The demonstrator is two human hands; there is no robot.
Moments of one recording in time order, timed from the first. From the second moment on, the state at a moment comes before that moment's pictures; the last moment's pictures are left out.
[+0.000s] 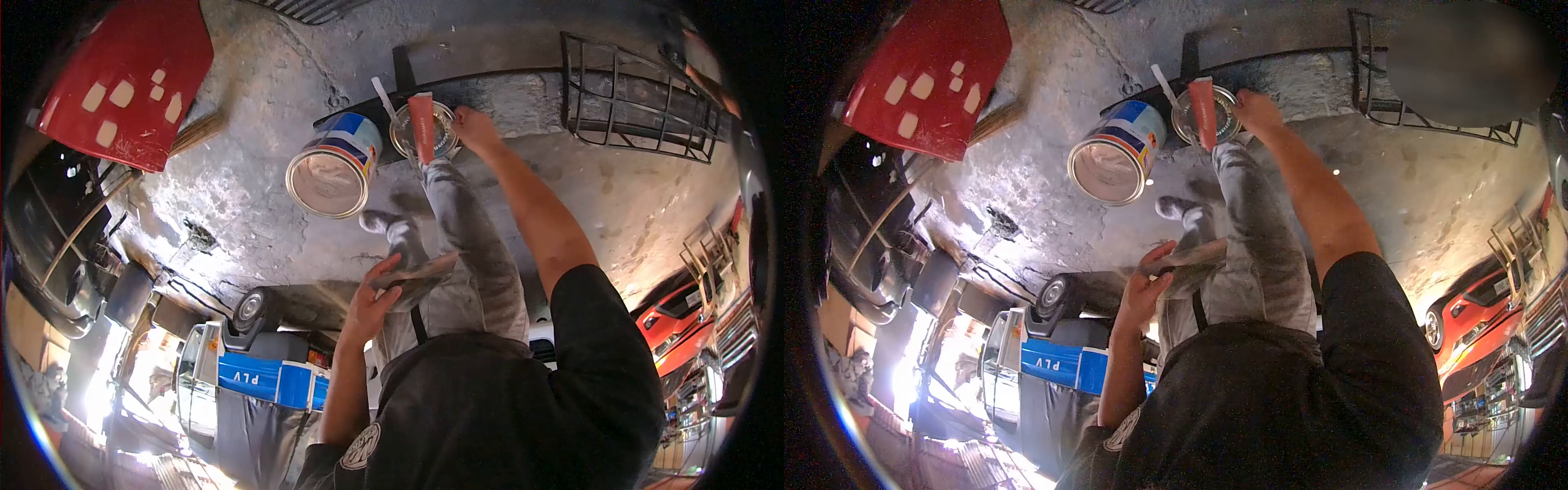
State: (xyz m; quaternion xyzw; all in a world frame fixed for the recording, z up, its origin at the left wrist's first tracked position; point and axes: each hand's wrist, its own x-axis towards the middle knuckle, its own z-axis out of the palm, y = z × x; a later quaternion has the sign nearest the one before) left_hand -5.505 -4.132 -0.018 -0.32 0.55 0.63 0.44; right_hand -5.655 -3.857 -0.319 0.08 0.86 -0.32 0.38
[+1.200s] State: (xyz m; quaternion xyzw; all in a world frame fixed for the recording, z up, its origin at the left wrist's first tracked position) left_hand -5.456 -4.340 0.080 -0.21 0.42 0.81 0.35; right_hand -5.349 -4.062 0.082 0.24 0.68 -0.67 0.15
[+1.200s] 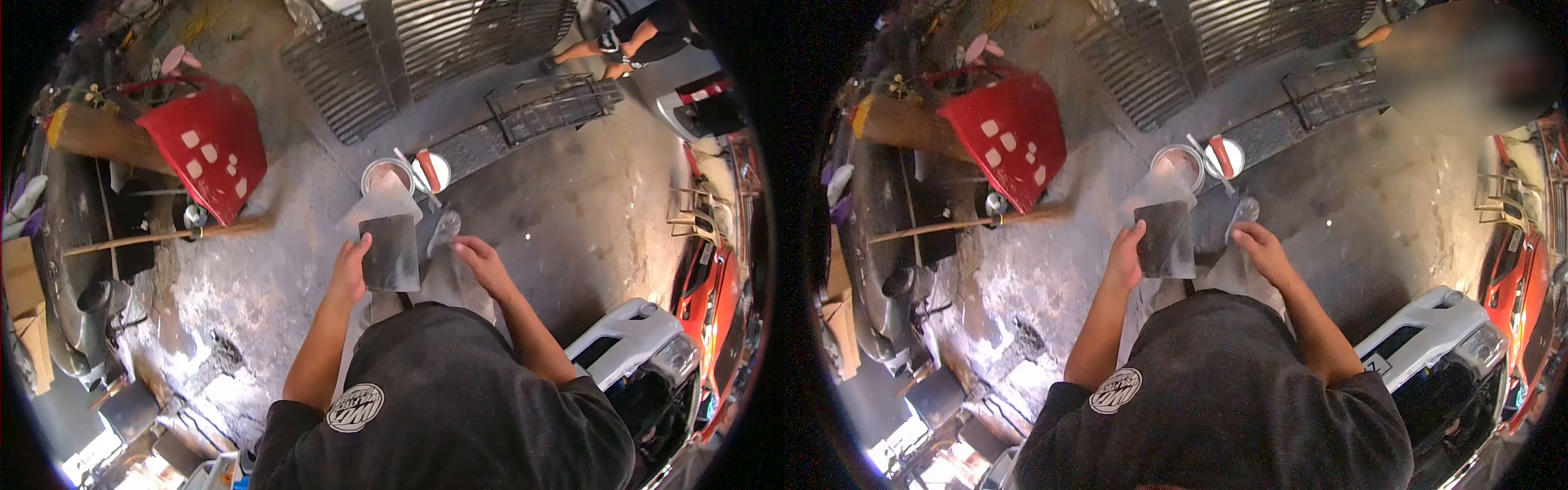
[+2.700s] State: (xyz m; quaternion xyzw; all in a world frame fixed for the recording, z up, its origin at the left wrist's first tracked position) left_hand -5.398 -4.507 0.090 -0.41 0.39 0.82 0.11; right_hand -5.528 -4.096 -0.025 0.32 0.75 -0.56 0.18
